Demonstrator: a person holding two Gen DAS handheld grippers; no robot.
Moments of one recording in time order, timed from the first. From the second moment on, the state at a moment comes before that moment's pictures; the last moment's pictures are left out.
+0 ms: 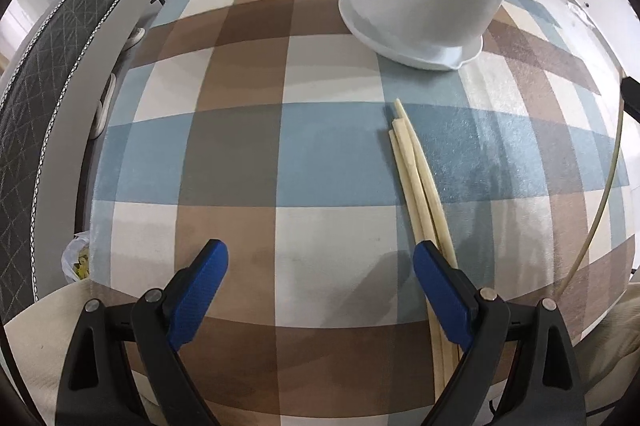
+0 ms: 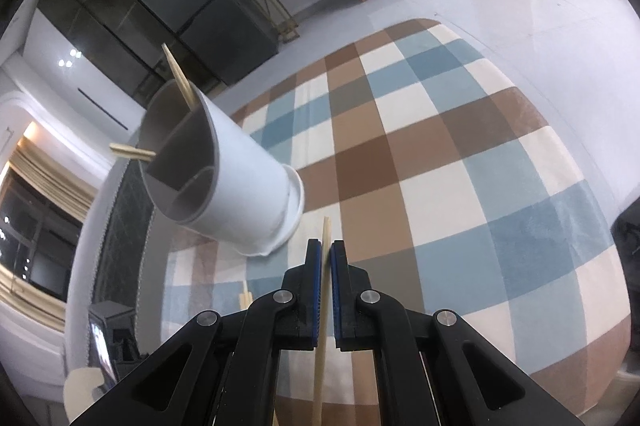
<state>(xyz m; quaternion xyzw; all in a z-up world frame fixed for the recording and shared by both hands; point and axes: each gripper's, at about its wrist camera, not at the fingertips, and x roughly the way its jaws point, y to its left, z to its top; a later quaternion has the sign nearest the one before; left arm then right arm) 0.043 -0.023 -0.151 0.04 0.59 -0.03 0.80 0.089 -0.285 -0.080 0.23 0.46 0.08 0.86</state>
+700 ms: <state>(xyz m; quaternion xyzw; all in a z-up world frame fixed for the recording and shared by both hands) 0.050 -0.032 -0.150 -0.01 0.60 -0.07 0.80 0.102 -0.272 -0.083 0.22 0.46 0.08 0.86</state>
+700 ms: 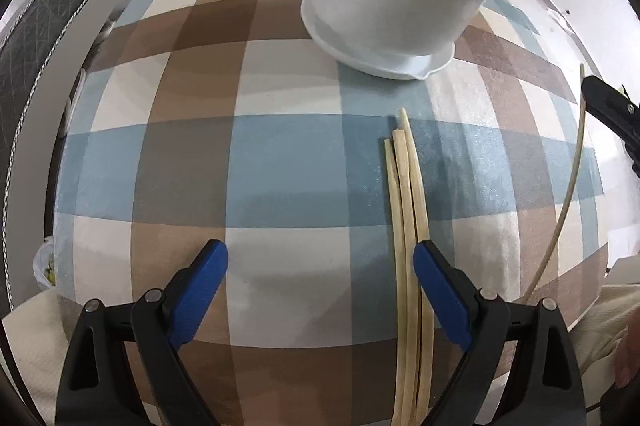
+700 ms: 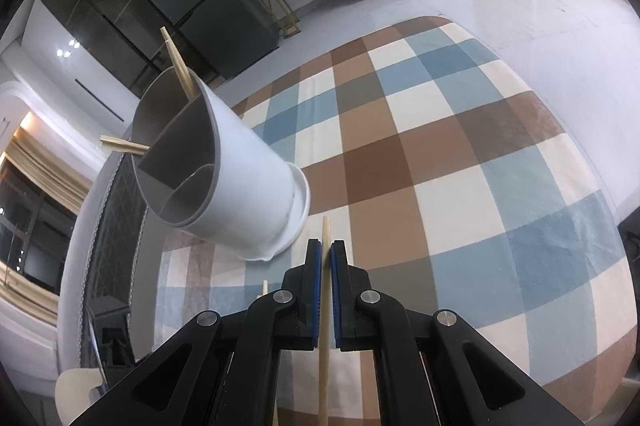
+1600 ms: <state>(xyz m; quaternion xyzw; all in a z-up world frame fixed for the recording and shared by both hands) 0.073 -0.016 -0.157 0.03 0.60 -0.05 0.80 0.106 -0.270 -0.080 0.22 0.46 0.08 0.86</state>
